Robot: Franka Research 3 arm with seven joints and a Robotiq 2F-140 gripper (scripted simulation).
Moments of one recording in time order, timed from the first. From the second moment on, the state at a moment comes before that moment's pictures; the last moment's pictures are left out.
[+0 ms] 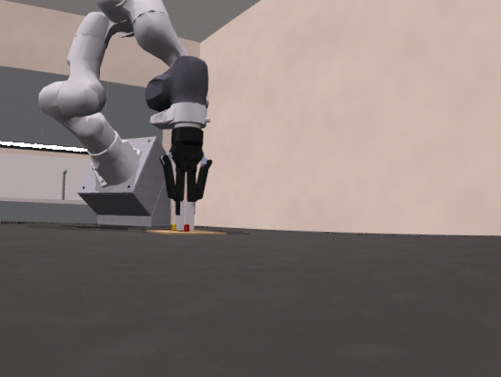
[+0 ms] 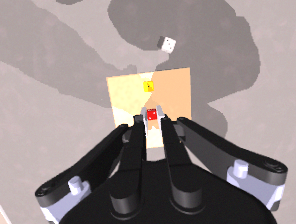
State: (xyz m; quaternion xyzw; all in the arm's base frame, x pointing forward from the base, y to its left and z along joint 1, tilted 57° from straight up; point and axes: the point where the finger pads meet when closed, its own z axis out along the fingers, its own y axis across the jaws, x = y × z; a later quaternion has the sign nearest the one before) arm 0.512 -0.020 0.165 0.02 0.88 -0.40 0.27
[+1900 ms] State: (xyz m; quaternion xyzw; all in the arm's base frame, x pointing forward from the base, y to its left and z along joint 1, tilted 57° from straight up) arm 0.473 0.044 0.213 0.01 0.88 -0.40 0.27
